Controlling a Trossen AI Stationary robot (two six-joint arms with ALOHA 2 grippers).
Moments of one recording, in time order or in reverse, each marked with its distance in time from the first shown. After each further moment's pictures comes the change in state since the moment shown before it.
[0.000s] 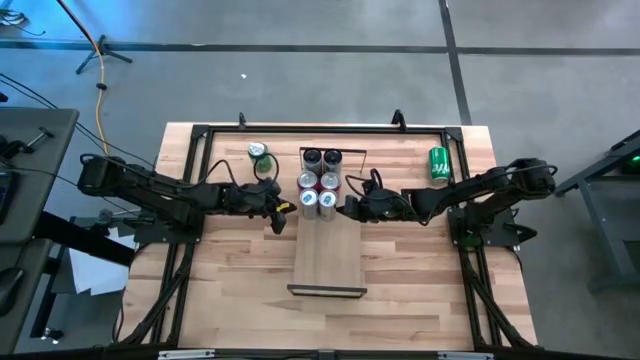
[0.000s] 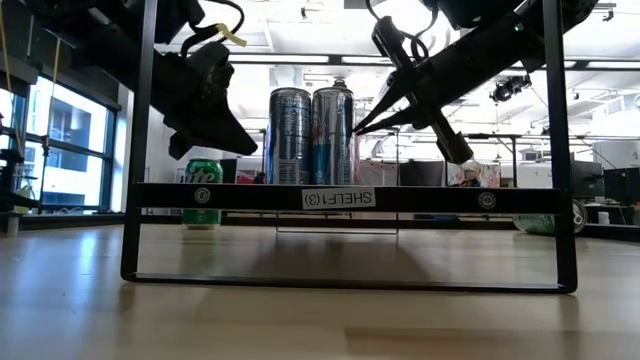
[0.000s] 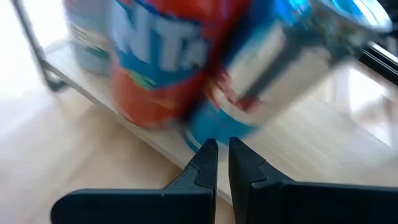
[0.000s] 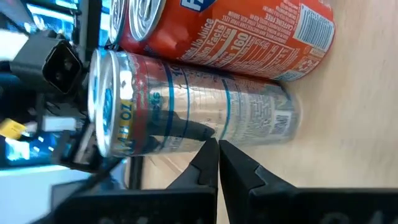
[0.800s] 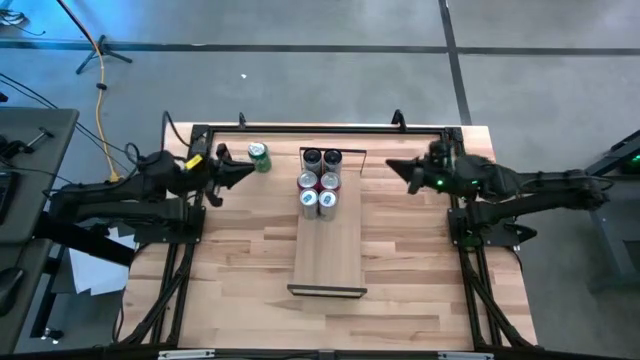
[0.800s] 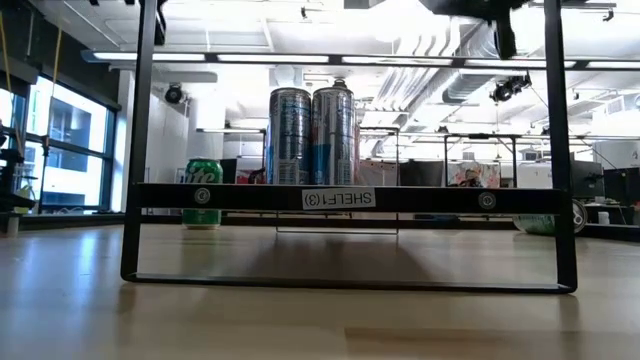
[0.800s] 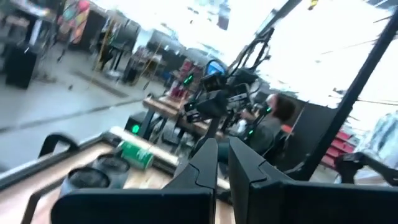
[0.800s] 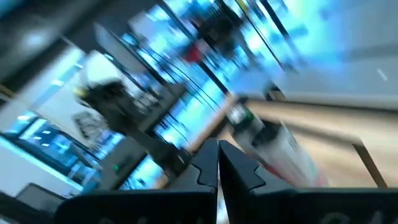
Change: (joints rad) left arm 0.156 -0.731 0.000 0.023 0.186 0.132; right arm -0.052 -0.717 0.000 -0.317 0.198 -0.668
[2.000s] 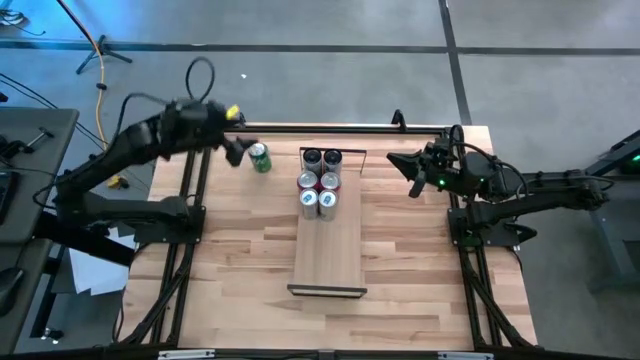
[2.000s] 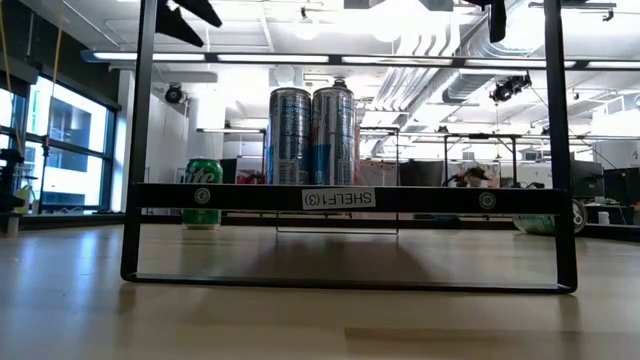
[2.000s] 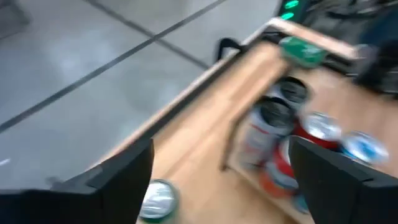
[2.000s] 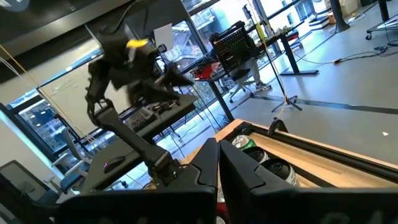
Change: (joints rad) left arm 0.340 0.413 0.711 -1.017 -0.134 0.295; right arm 0.000 -0.003 0.000 0.149 -0.011 -0.292
